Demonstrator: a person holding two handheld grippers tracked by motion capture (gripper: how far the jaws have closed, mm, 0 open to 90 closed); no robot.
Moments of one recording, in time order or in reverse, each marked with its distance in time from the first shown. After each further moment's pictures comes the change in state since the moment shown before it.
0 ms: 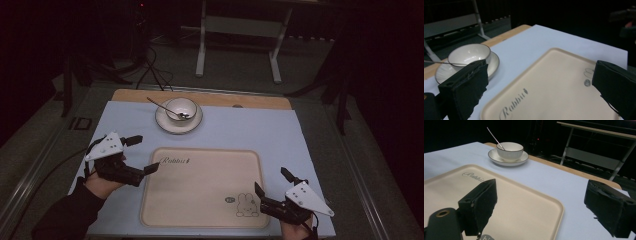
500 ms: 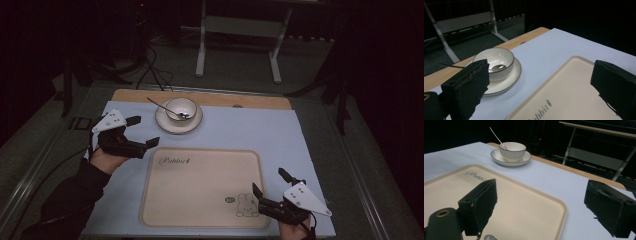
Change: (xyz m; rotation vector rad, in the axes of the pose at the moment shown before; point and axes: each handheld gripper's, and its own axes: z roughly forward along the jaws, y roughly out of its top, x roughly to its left) left arm 0.042 0.015 0.025 0.022 0.093 -0.044; right arm 0.004 0.000 0.002 -0.003 0.017 0.003
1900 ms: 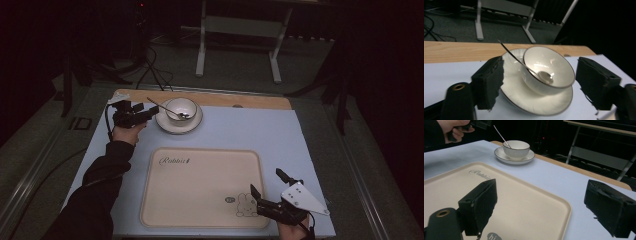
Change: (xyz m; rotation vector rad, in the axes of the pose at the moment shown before) left arm 0.094 -0.031 0.085 -0.053 0.227 -0.432; right arm 0.002 -0.002 0.002 0.011 0.025 -0.009
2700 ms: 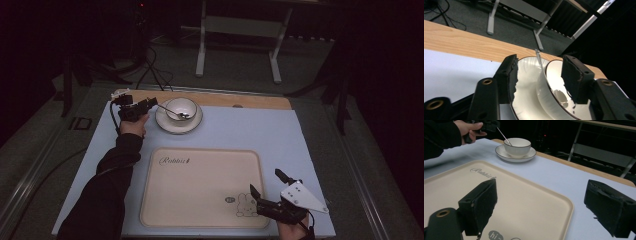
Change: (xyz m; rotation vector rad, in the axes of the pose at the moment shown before) left arm 0.025 -0.001 0.040 -0.032 0.092 -0.213; right arm -0.002 -0.002 0.002 0.019 0.013 0.013
